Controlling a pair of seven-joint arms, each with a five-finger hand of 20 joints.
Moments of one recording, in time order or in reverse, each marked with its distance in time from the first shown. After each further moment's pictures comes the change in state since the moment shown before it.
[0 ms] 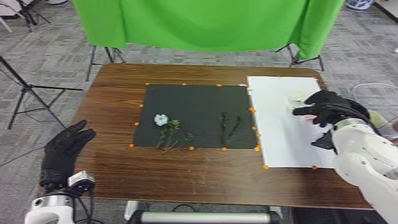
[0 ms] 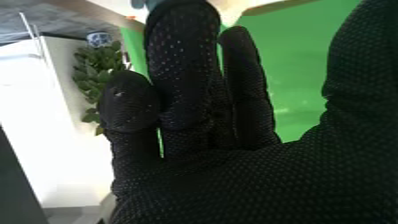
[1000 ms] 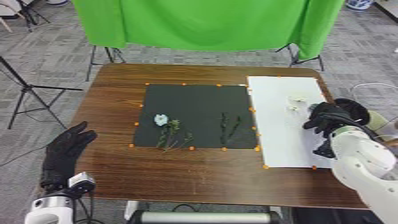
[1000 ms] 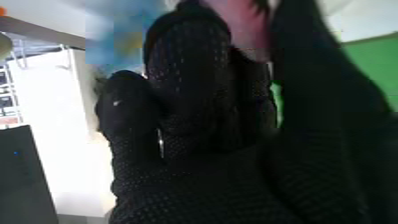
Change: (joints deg) left arm 0.5 -0.2 -0.4 -0.1 0.0 -0.7 -0.8; right arm 0.7 0.2 -3.2 5.0 0.3 1.1 1.2
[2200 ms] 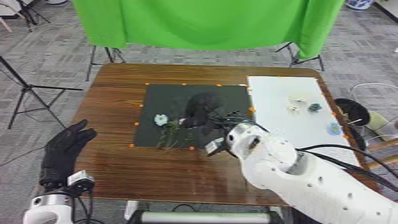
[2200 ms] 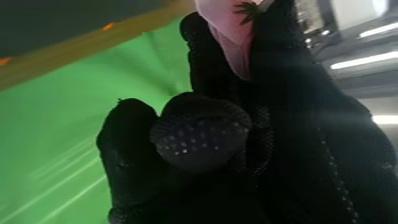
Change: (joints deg) left arm -0.3 0.7 -0.1 -0.3 -0.1 0.0 -0.4; right arm 30.6 -14.6 -41.9 -8.9 6.4 6.3 -14.9
